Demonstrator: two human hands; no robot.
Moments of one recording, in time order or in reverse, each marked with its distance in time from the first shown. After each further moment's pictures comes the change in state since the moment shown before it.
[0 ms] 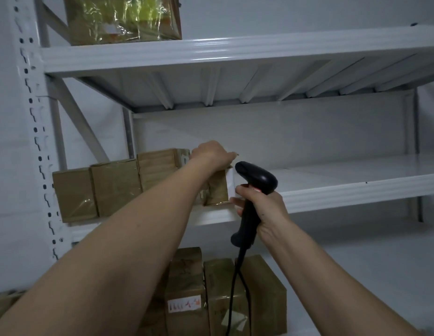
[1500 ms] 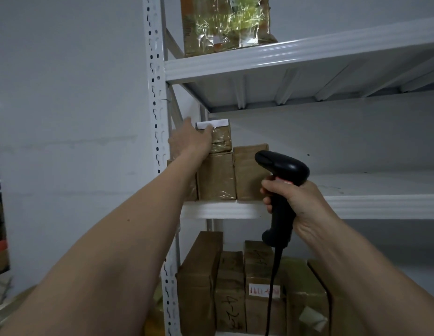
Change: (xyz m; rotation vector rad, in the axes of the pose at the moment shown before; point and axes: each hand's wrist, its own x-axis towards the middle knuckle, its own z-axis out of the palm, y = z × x) left_hand -0.045 -0.184 -0.102 -0.326 0.524 -0.368; right_hand -0.068 0.020 0.095 -0.101 -0.345 -0.020
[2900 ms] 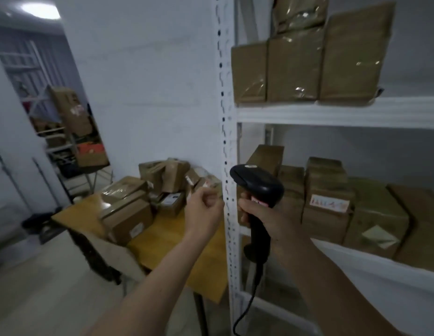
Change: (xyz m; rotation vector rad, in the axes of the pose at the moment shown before) left_hand -0.233 -0.252 -0.018 -0.202 -0.104 -0.319; right_hand -0.074 0.198 0.059 -0.095 -0.277 0.322
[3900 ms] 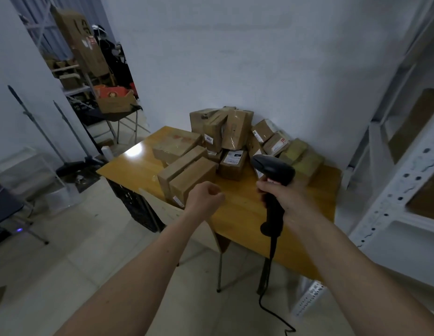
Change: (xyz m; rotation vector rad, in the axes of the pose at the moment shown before) left_hand 0.179 -0.269 -0.249 0.420 -0.286 -0.321; right_hand 0.138 0.173 0.299 -0.024 0.075 0.366
